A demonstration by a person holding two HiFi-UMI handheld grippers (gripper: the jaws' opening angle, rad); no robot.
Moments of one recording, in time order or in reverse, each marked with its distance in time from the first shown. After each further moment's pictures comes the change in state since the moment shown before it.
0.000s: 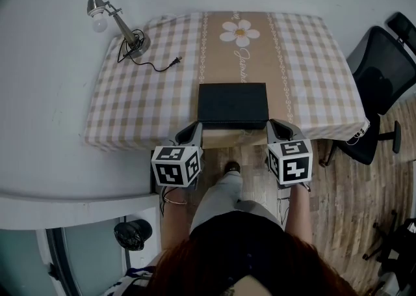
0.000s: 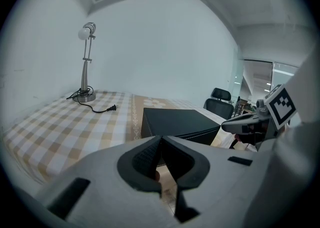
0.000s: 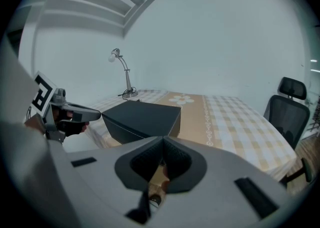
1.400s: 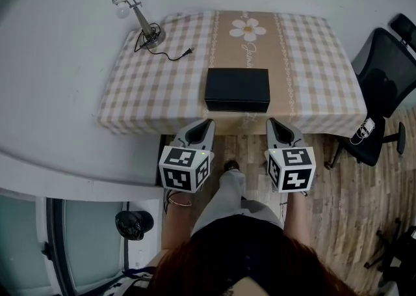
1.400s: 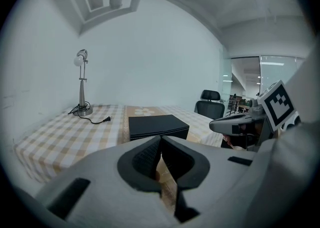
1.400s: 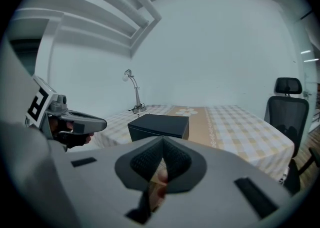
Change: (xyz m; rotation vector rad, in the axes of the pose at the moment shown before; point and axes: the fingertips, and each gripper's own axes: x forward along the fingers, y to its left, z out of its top) left arm -0.072 -0.067 -0.002 0.115 -0.094 -0.020; right arm -0.074 0.040 -0.005 0.042 -0.193 0.045
